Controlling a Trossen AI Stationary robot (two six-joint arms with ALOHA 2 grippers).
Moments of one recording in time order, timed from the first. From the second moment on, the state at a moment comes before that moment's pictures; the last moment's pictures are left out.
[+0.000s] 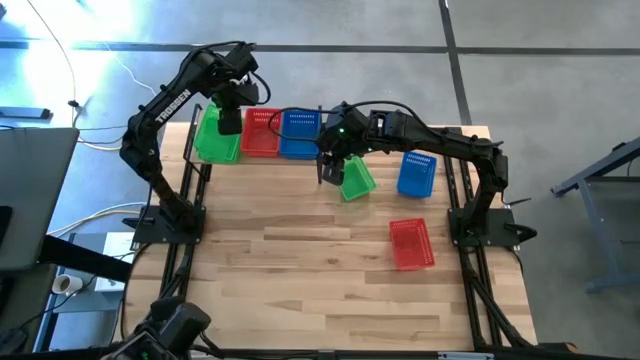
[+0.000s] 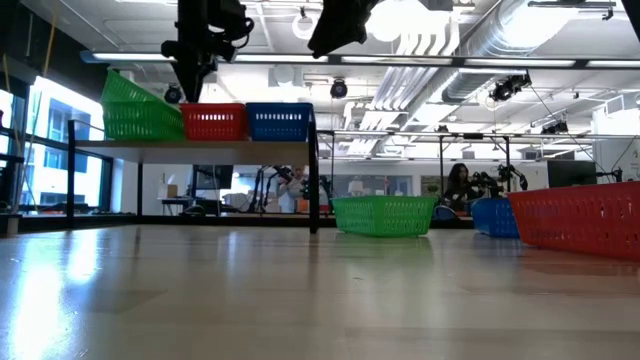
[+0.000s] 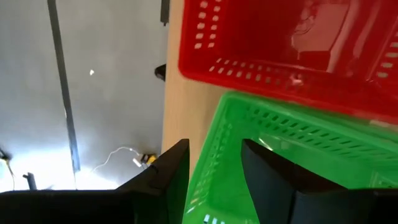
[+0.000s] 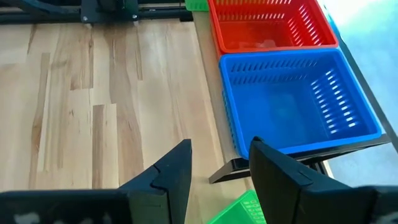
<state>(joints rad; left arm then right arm) 0.98 1.68 1.88 -1.57 -0.24 0.76 -0.21 1.81 1.94 -0.90 0.05 -0.12</state>
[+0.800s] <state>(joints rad) 0.97 1.72 1.88 -1.57 -0.32 0.72 -0.21 1.81 1.94 -0.89 0.05 -0.17</state>
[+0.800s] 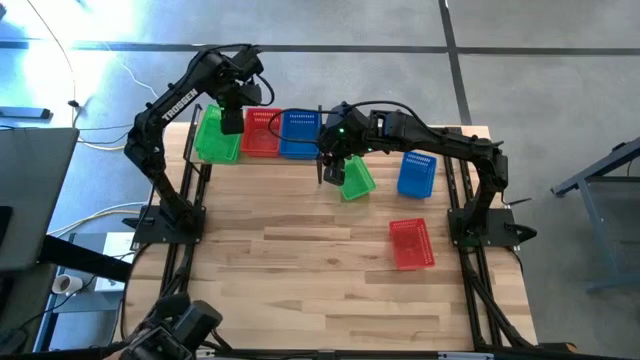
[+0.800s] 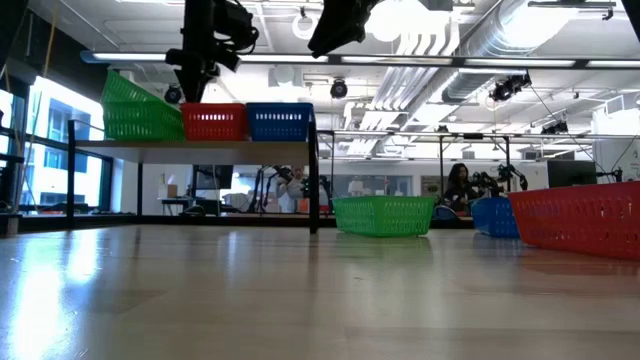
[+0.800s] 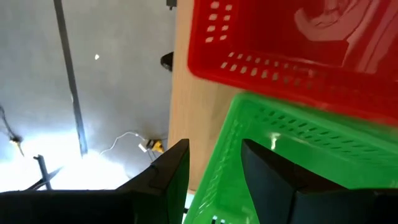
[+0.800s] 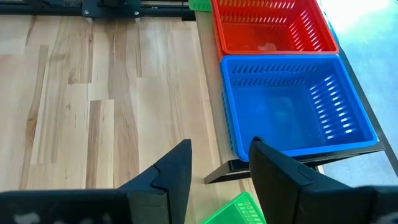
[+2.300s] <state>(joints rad) 0.95 1.79 1.81 -1.57 -0.41 0.69 -0.21 1.81 1.94 -0.93 0.05 -0.13</state>
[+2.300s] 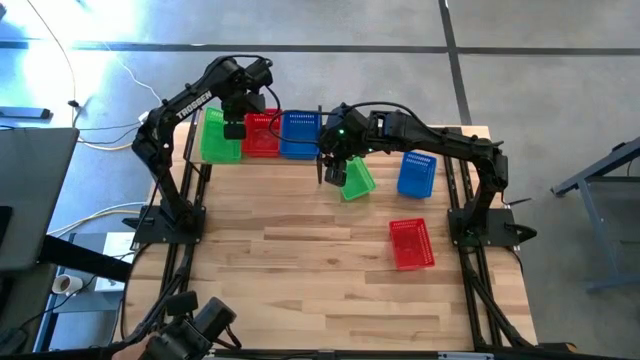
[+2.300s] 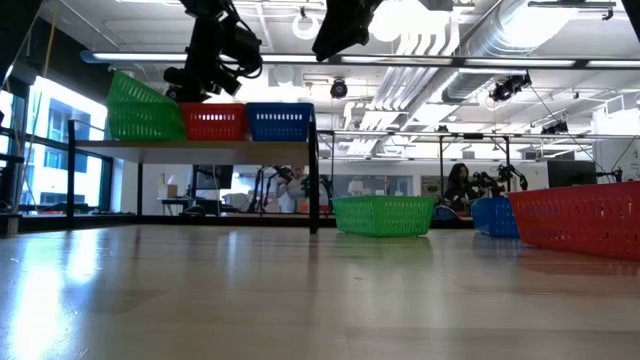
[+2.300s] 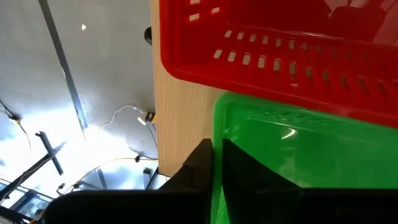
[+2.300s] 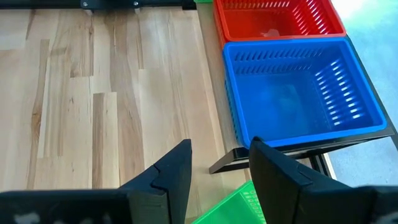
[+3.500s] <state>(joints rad) 0.93 1.75 1.87 -1.57 -0.42 0.74 -0.21 1.81 1.94 -0.95 0.05 -0.13</state>
